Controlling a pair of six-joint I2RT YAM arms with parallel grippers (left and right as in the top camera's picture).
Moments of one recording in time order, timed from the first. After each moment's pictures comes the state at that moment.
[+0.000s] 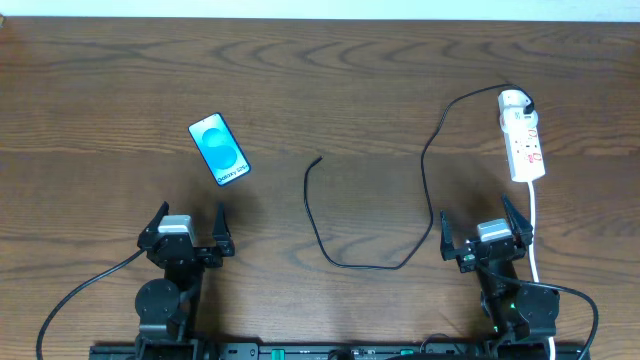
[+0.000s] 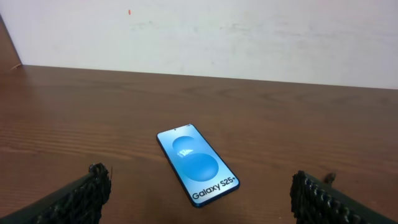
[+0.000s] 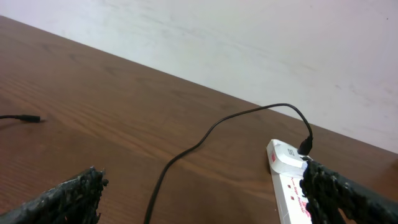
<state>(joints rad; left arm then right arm) -0.04 0.01 0.03 -0.14 -0.02 -0.07 0.06 0.01 0.01 -0.06 -0.14 -0.27</state>
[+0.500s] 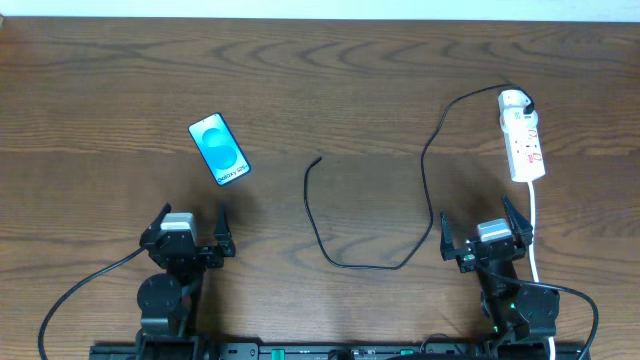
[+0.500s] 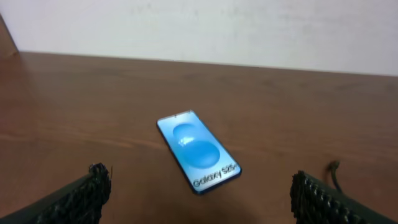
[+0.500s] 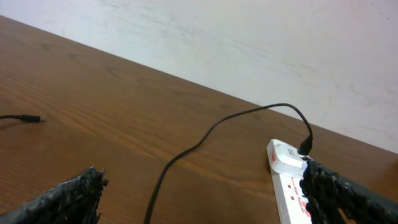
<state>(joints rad) -0.04 0.07 0.03 -0.13 -0.02 -0.07 0.06 0.01 0.01 -0.06 -0.14 -0.27</state>
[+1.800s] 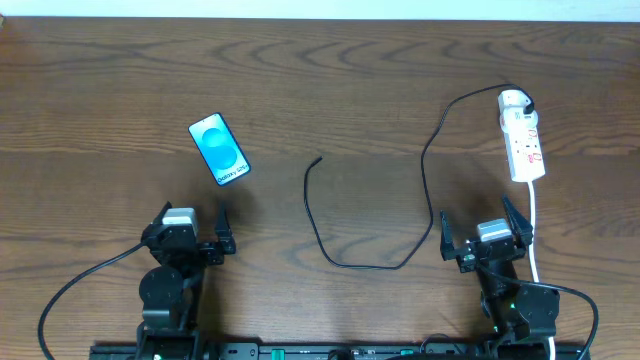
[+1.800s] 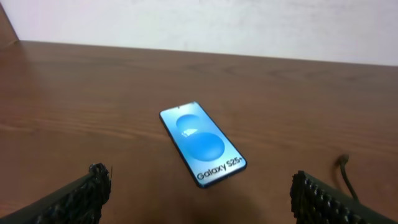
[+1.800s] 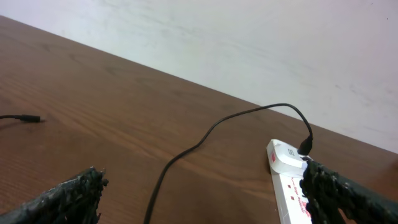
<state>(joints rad) -0.04 0.17 0.03 -0.08 -0.03 -0.07 0.06 0.01 0.01 -0.06 -0.14 -0.27</state>
